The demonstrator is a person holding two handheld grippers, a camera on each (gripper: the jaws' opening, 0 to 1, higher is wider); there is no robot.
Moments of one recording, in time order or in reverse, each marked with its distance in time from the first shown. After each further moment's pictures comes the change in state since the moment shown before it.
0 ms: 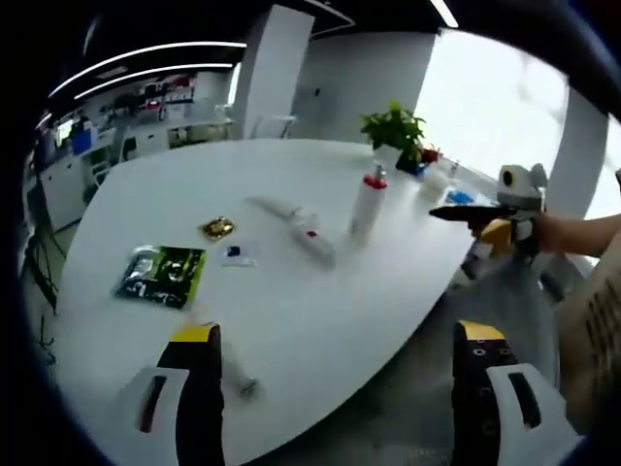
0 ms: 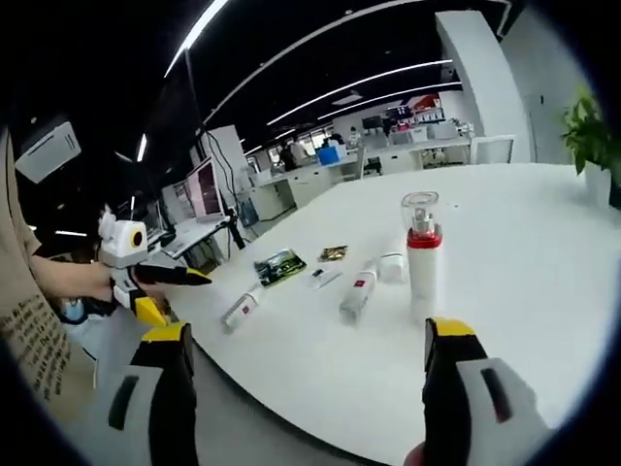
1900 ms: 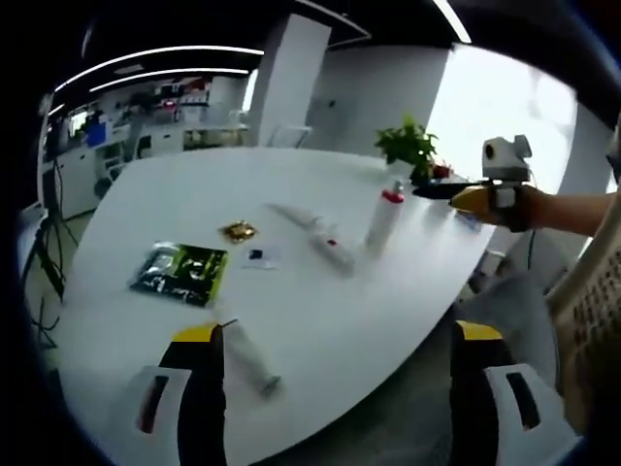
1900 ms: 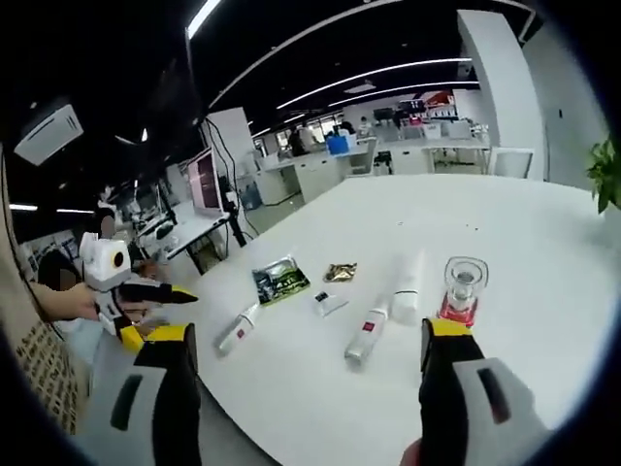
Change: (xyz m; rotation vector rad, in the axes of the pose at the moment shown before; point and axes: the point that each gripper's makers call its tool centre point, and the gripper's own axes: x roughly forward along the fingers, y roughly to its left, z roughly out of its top) left arm -0.006 0.027 0.010 -0.049 -0.063 0.027; right arm 0.073 0.002 0.063 -0.127 0.094 0.016
